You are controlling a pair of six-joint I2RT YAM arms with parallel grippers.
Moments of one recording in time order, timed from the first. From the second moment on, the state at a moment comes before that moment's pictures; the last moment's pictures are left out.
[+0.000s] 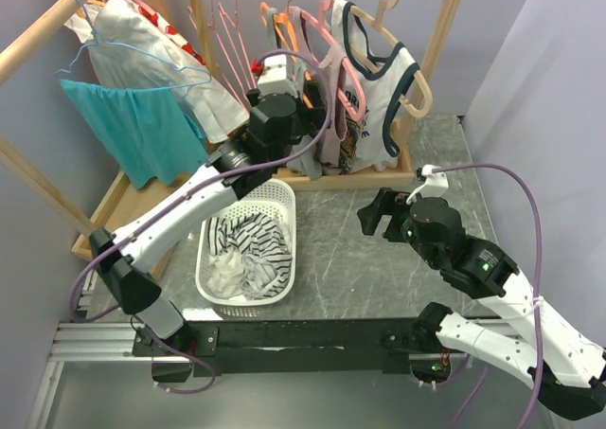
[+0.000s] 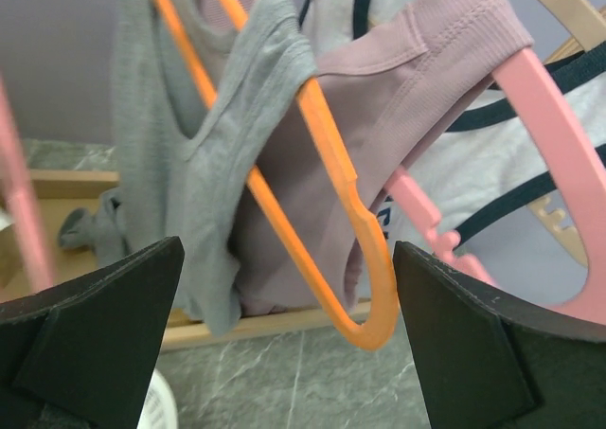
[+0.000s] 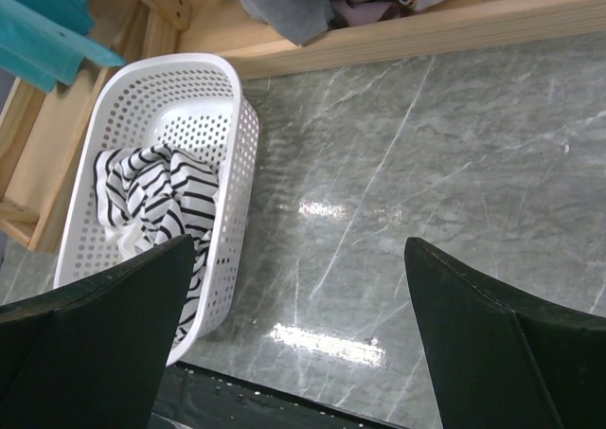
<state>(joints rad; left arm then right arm) -0.84 1.62 1.75 -0.22 -0.60 -0.45 0.79 0.73 0.99 -0.74 0.41 0.66</state>
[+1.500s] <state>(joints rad) -0.76 1.63 1.73 -0.26 -0.58 -0.36 0.73 0.71 0.92 -0.74 0.35 0.65</state>
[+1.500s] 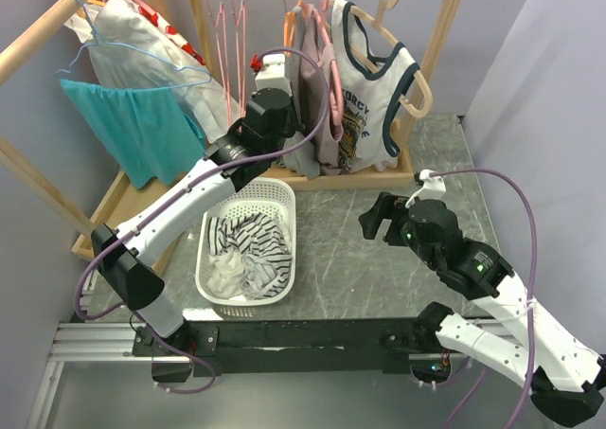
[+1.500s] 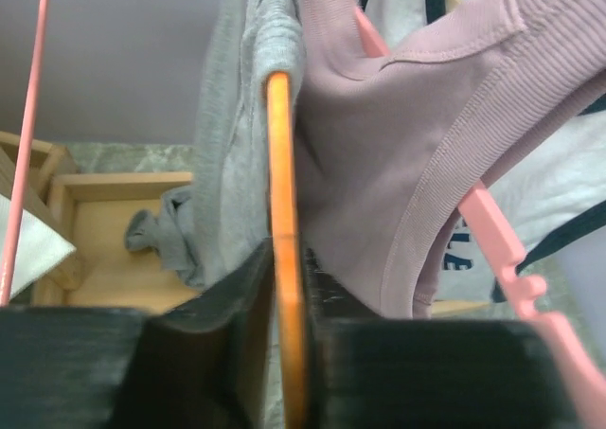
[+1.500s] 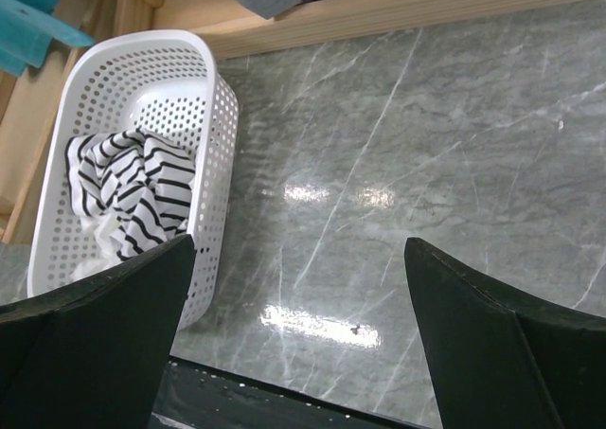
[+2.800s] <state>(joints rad) -0.76 1.38 1.84 -0.66 -0.55 -0.28 0.70 0.77 0.92 -0.68 0.29 0.62</state>
